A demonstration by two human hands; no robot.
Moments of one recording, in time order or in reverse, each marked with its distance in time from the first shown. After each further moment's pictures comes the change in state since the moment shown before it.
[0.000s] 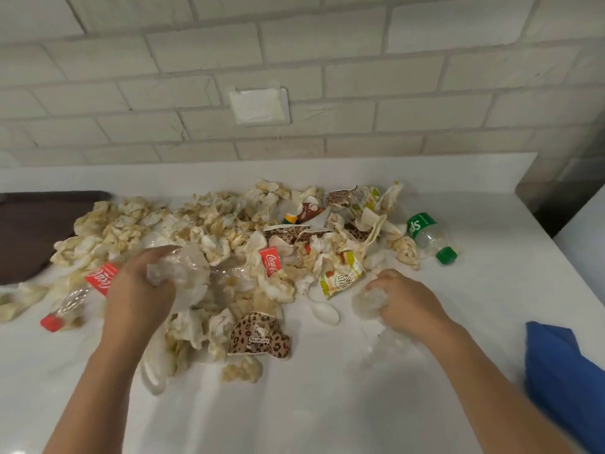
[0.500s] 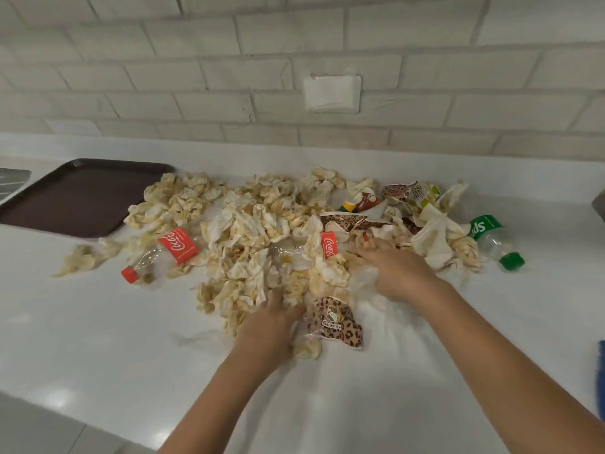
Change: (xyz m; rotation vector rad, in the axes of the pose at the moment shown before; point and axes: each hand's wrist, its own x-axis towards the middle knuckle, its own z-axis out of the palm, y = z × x) left_hand -0.075 -0.037 0.059 0.533 -0.619 0.326; right_hand 0.013 -0.114 -0.009 -0.315 -0.076 -0.187
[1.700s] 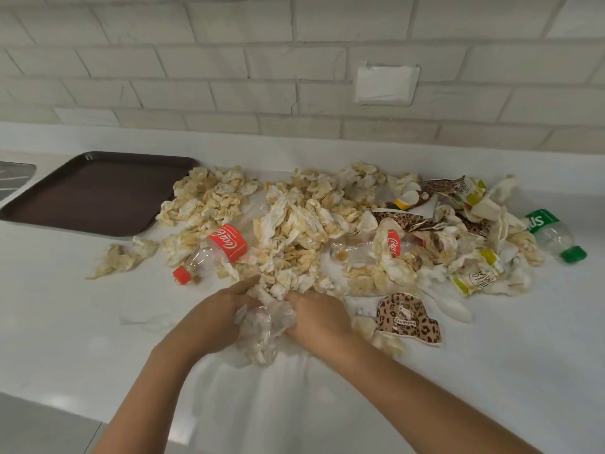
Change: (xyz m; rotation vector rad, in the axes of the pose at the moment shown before) left_hand -0.011 -0.198 -0.026 -0.276 -0.066 0.079; right_hand 0.010 -0.228 0.074 0.174 0.038 -0.175
